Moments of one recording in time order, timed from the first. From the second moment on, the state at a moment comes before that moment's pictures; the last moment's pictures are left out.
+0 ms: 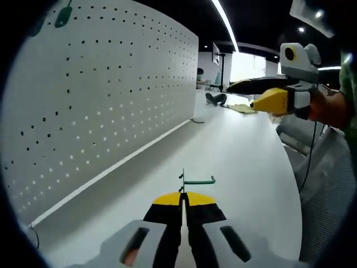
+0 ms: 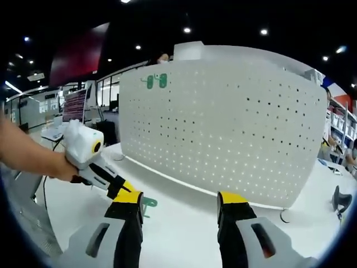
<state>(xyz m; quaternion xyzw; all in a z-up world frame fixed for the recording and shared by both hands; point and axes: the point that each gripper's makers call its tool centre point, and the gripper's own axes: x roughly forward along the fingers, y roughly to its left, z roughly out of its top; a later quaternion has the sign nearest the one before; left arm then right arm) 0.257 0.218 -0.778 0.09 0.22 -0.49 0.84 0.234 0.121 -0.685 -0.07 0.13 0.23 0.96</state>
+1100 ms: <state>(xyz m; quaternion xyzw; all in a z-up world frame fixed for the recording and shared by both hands) 0.197 0.237 -0.648 0.05 0.10 -0.54 0.83 0.201 0.176 -0.624 -0.01 0.10 0.41 0.91</state>
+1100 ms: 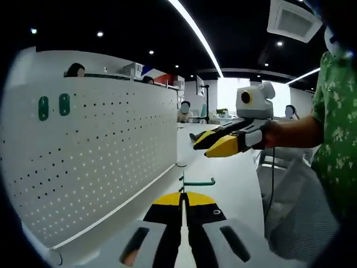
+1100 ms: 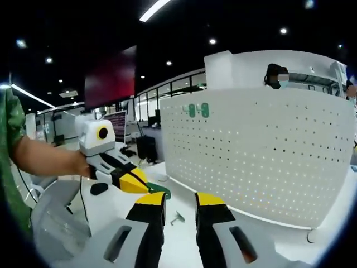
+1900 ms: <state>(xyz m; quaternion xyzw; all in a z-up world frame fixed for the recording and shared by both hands) 0.165 0.232 -0.598 -0.06 0.05 -0.60 0.80 0.173 0.197 -0.591 0.10 0.10 0.52 0.84</state>
